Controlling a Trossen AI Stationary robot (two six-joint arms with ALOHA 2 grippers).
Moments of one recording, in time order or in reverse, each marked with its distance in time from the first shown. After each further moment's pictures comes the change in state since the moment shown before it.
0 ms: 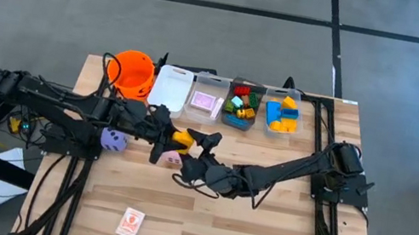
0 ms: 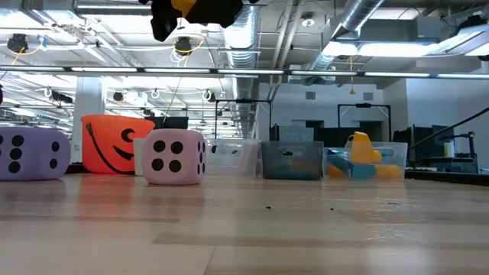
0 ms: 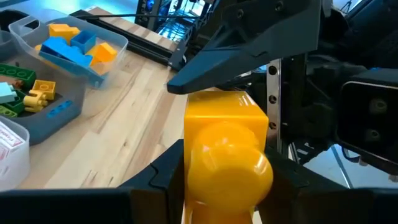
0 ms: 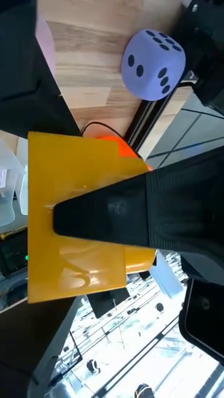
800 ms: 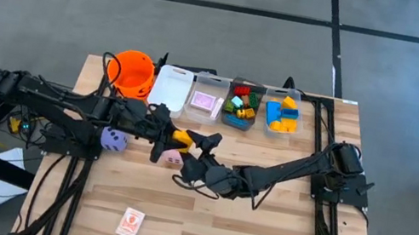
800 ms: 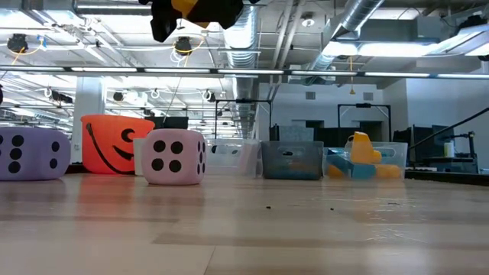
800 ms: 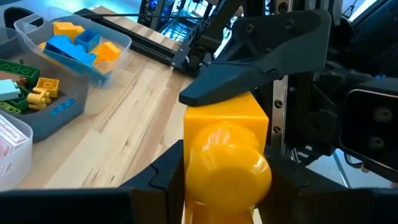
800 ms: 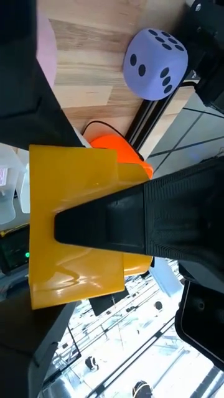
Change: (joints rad) left arm 0.001 0.000 0.001 -0.008 -0.007 -0.006; right arm 0.009 0.001 -0.002 0.007 0.002 -0.010
